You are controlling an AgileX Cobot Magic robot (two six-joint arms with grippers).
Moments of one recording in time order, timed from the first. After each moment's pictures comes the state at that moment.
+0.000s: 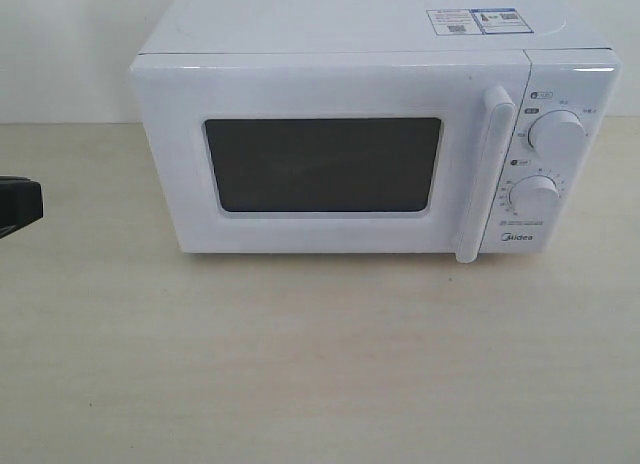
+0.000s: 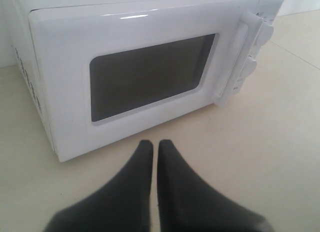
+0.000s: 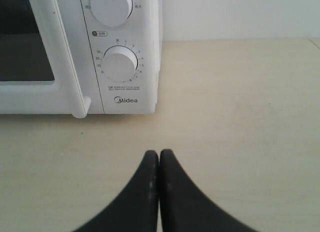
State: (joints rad) left arm -0.41 0.65 -0.48 -0.67 0.36 0.58; right arm 0.04 0.00 0.00 0.04 0.35 -0.02
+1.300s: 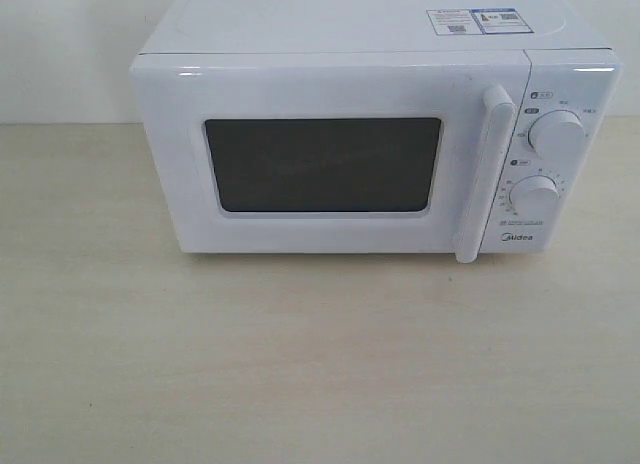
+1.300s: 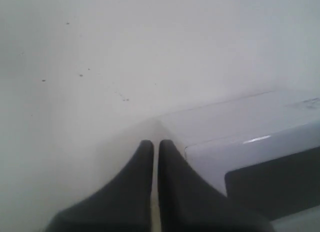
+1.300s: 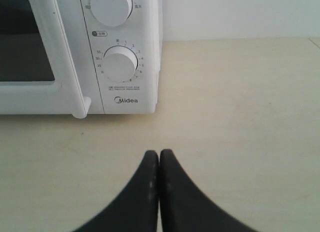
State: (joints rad) left arm -0.04 0.01 -0.39 -0.59 0.34 0.73; right arm 0.04 0.00 0.00 0.04 0.35 -0.02
